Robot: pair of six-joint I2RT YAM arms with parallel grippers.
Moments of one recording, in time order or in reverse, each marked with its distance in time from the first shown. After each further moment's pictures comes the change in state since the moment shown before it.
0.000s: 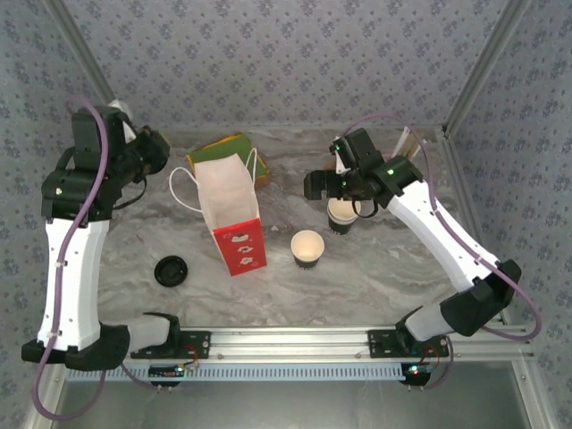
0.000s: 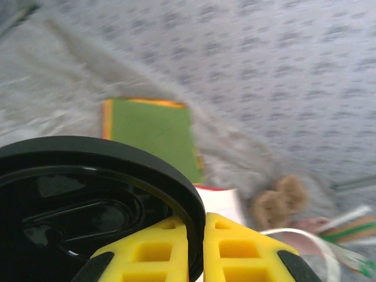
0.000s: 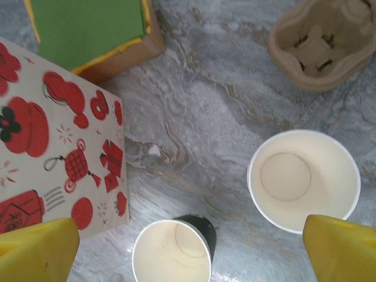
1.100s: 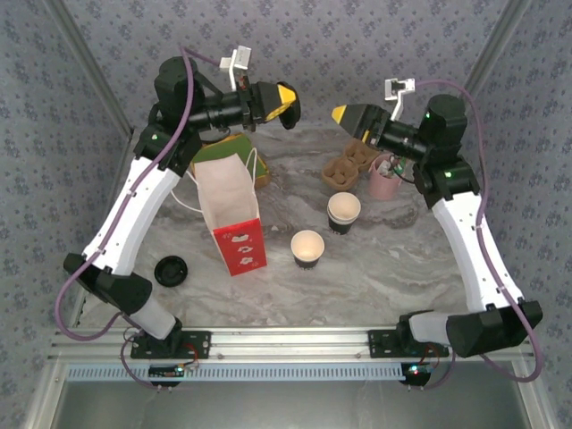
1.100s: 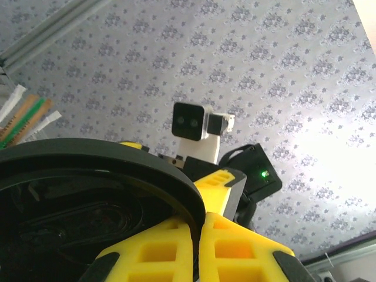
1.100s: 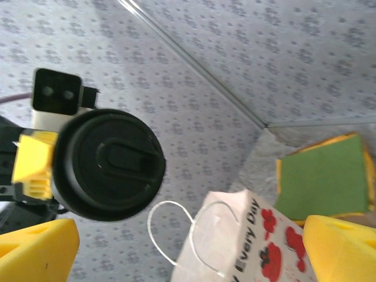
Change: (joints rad) left arm -0.293 0.362 0.106 0.793 0.838 -0.420; right arm -0.378 -0.144 -0.080 0.824 -0.815 0.380
